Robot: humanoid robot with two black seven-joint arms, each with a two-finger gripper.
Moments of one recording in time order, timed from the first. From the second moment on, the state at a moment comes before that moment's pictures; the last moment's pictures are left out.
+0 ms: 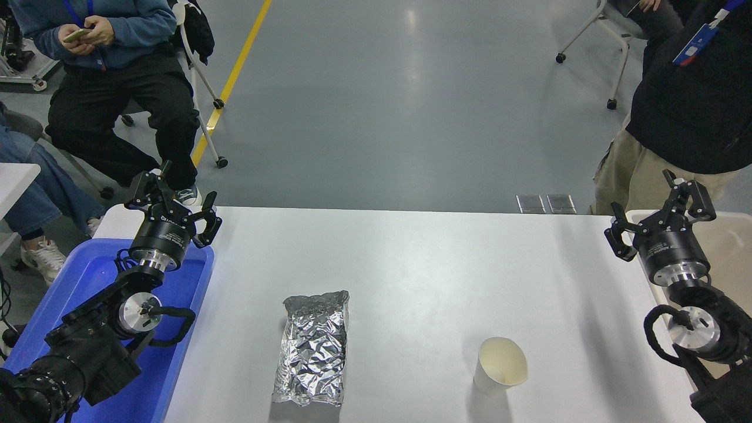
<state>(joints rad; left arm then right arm) -0.62 0.29 -0.80 -0.43 0.08 -0.50 -0.60 0.37 -0.35 1.25 0.86 -0.34 0.12 0.37</state>
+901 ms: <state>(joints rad) -0.62 0.29 -0.80 -0.43 0.08 -0.50 -0.60 0.40 -0.46 1.18 0.96 -0.35 0.13 0.23</state>
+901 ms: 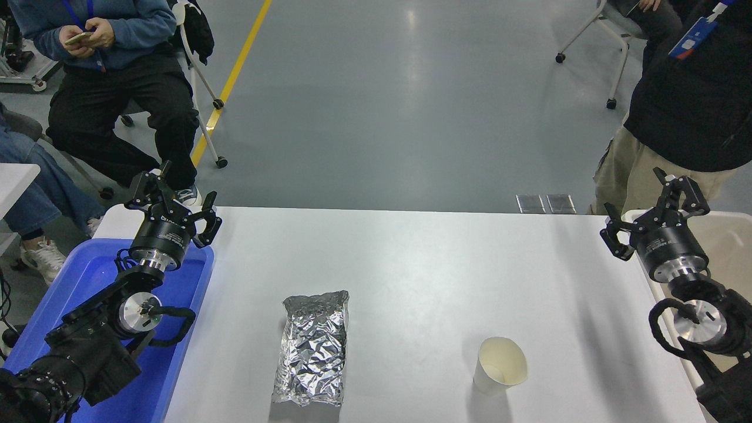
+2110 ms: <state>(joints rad) -0.62 0.29 -0.80 -0.43 0.08 -0.50 -0.60 0.84 -0.84 0.34 1.41 -1.10 0.13 0.22</state>
